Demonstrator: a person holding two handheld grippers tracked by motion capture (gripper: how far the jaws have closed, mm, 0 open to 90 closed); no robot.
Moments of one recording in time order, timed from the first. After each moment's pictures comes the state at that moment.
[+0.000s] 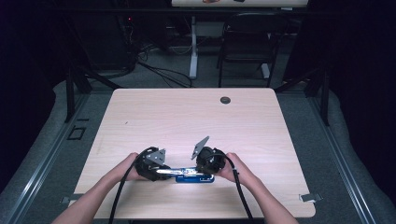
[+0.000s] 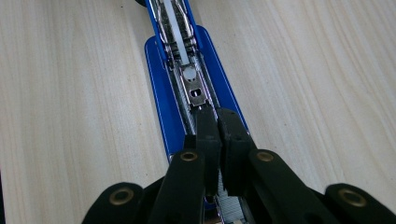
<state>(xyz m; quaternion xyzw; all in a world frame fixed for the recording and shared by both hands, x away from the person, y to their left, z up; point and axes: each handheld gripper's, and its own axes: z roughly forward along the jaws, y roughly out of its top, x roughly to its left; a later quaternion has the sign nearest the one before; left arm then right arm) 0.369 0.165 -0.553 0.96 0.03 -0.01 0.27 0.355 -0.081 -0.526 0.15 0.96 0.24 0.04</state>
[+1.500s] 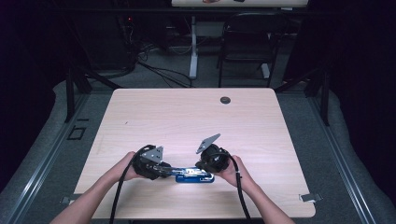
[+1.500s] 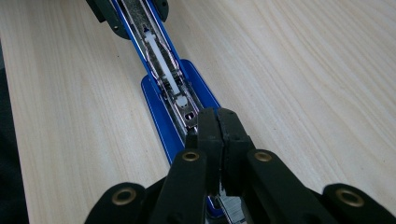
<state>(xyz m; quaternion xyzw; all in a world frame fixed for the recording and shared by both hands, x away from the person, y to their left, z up) 0.365 0.169 -0.539 0.95 0.03 0.00 0.30 0.350 -0.094 -0.517 0.23 0.92 0.31 0.05</state>
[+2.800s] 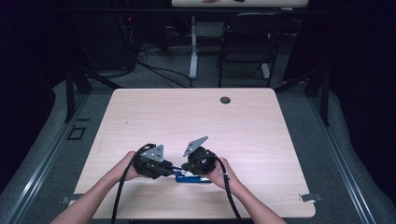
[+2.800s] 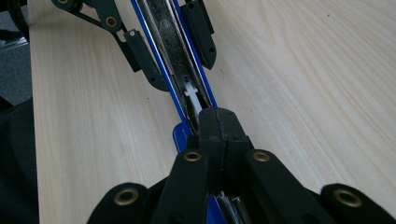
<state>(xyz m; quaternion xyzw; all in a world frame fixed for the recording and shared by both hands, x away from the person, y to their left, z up) 0.361 0.165 -0.529 0.95 0.04 0.01 0.32 0.345 -0.057 -0.521 0.20 0.92 0.35 0.04</state>
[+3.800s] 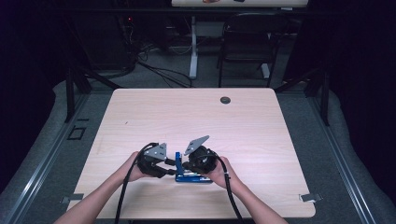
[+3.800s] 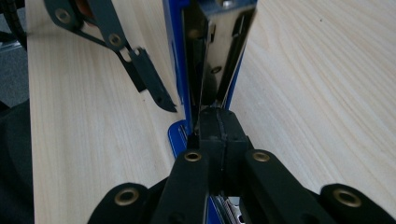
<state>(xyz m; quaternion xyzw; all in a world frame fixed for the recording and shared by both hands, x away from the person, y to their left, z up) 0.361 0.151 -0.534 0.93 0.06 0.02 0.35 0.347 -0.059 -0.519 0.20 0.91 0.35 0.05</state>
